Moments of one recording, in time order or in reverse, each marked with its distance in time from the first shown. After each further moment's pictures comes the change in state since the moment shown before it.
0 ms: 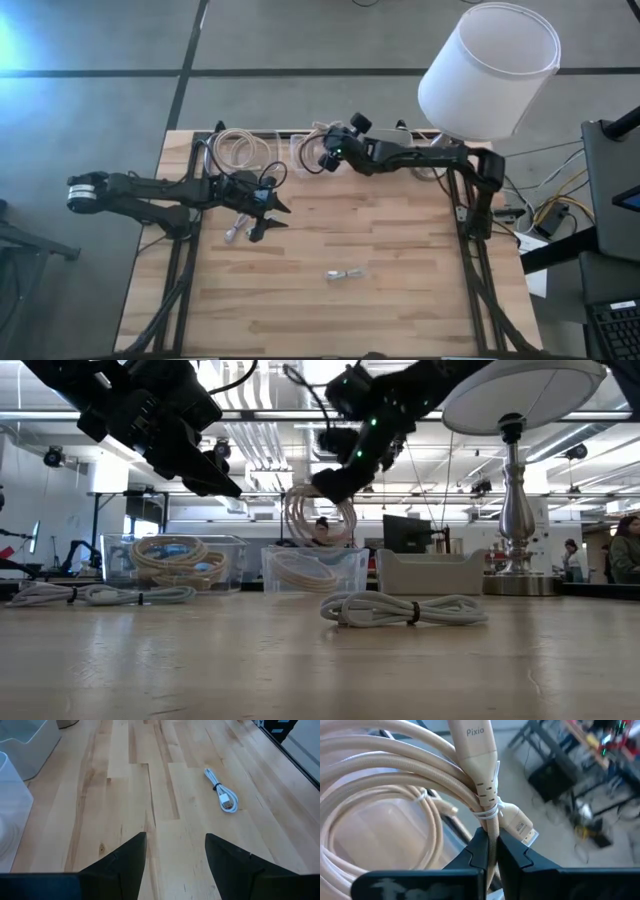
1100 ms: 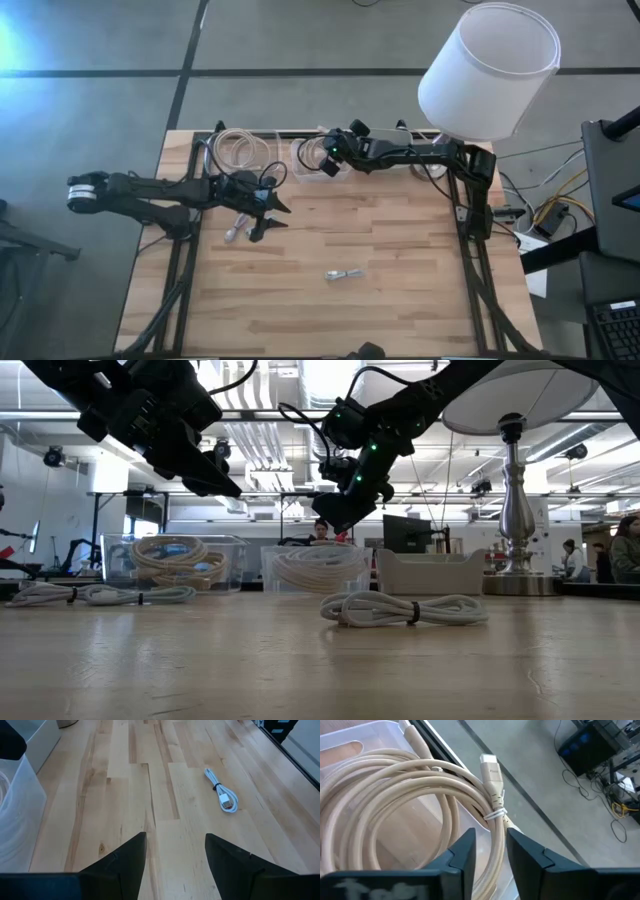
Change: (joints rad) left arm 0.000 0.000 0.000 -0.001 0.000 -0.003; right arm -0.047 0.078 0.005 -0.083 -0.155 0.137
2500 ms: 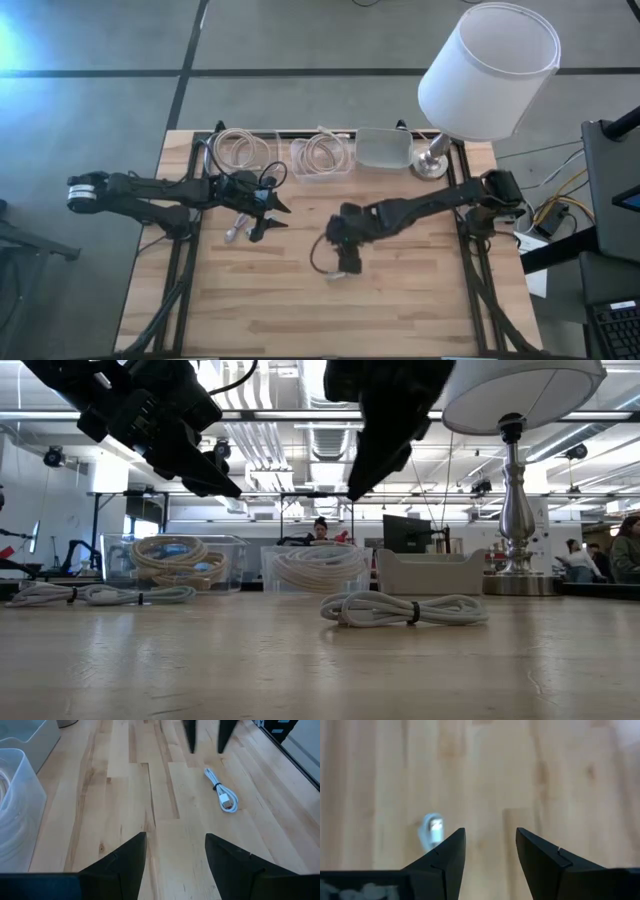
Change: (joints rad) left arm 0.000 0.000 -0.001 0.000 0.000 -0.001; right arm 0.544 -0.156 -0.025 -0.376 -0.508 0.241
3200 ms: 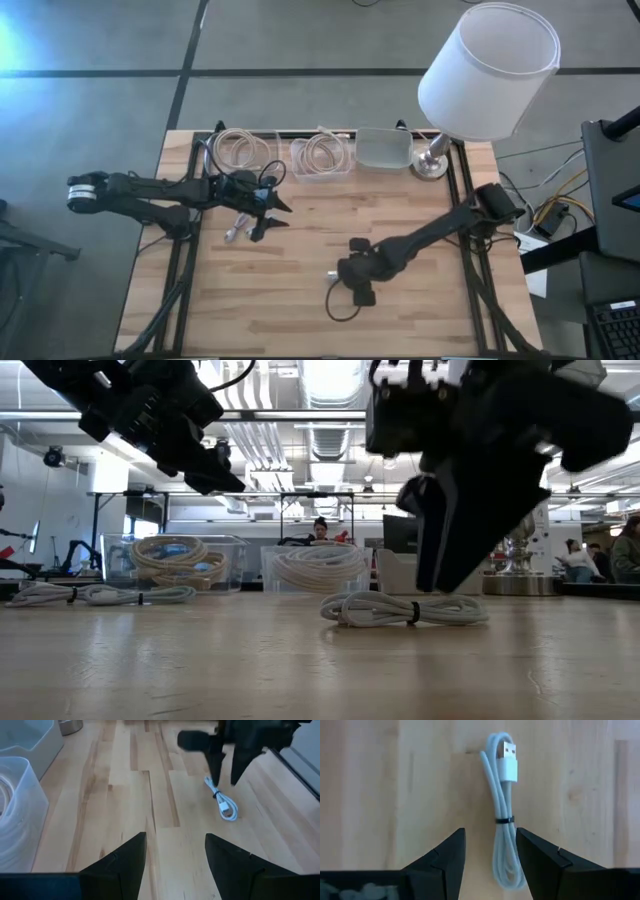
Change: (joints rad) left arm 0.000 0.000 0.000 0.035 0.000 -0.017; right arm 0.206 0.110 -0.167 0.145 0.015 0.123
